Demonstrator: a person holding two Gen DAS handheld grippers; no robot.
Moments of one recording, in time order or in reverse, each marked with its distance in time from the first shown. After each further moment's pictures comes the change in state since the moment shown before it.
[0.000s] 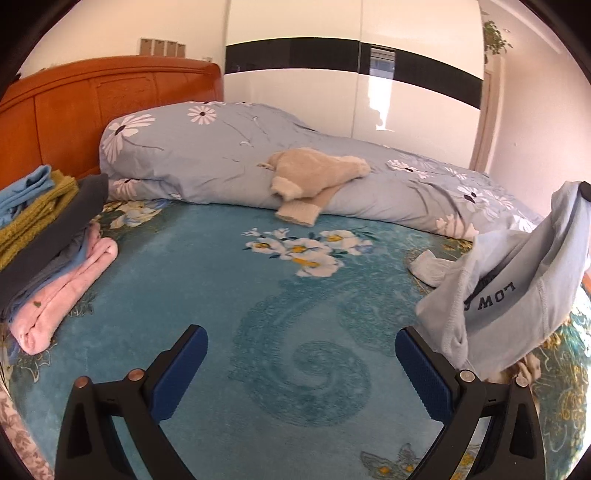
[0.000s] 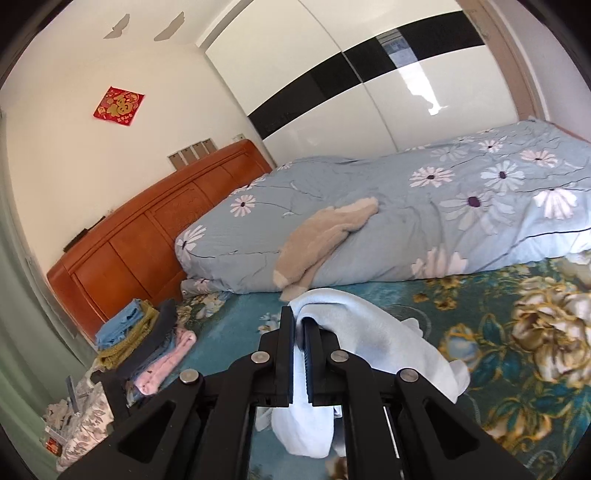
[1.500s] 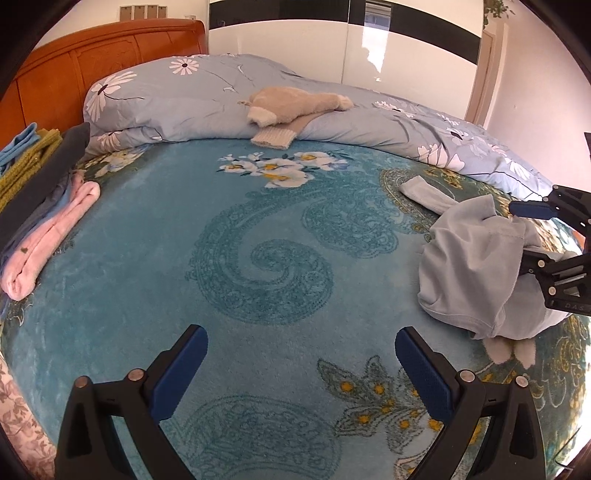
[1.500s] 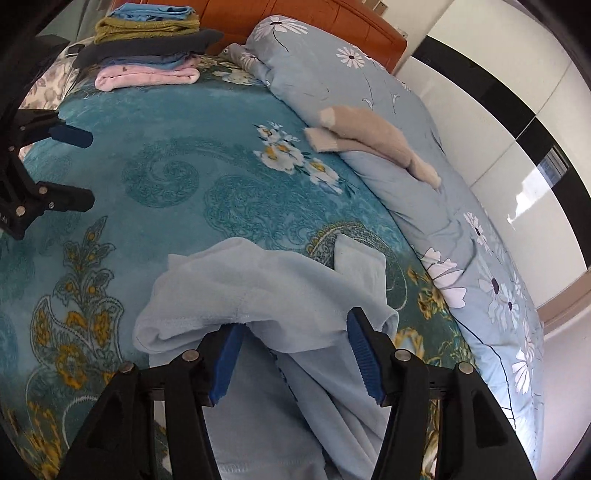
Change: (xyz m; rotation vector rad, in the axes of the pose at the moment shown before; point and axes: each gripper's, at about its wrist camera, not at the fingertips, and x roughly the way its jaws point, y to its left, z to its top) left arm 0.005 -0.027 -0.060 -0.011 0.200 -0.026; right arm 0.109 0.047 -0.122 -0.999 0.452 -0.175
